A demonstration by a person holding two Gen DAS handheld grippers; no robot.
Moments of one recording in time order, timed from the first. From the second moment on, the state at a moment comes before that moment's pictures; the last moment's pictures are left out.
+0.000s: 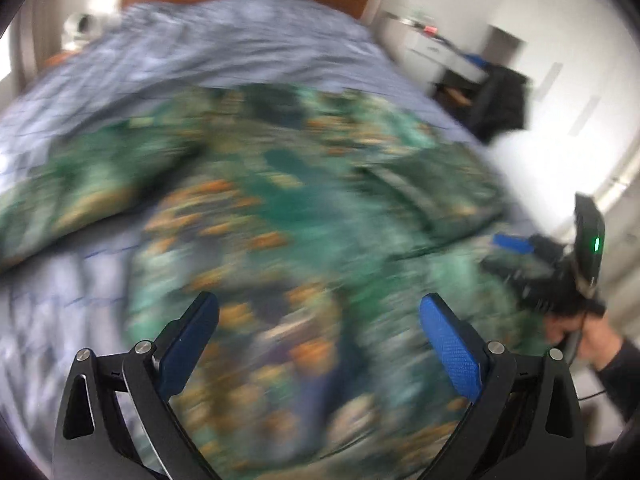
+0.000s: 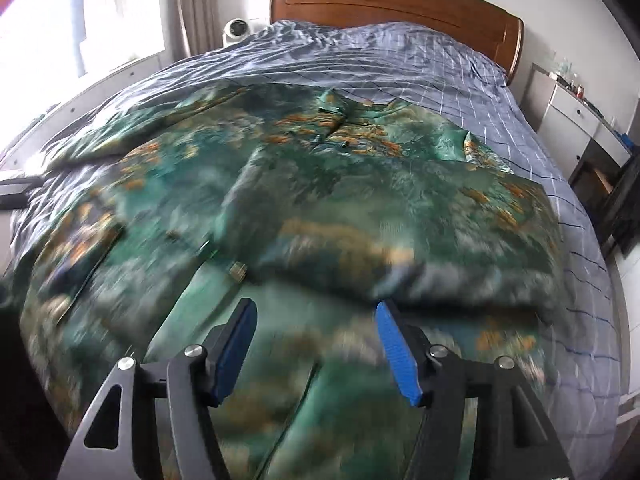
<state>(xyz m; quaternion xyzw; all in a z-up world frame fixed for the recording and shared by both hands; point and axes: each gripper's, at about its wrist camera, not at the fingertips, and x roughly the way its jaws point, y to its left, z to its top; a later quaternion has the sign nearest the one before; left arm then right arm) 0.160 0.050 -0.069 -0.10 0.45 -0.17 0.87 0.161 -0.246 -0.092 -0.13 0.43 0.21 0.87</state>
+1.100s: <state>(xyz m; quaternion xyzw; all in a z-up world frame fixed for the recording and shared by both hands) 0.377 -0.062 -0.121 -0.03 0.51 -0.11 0.85 0.354 -0.397 -0.063 0.01 0.42 0.14 0.90</state>
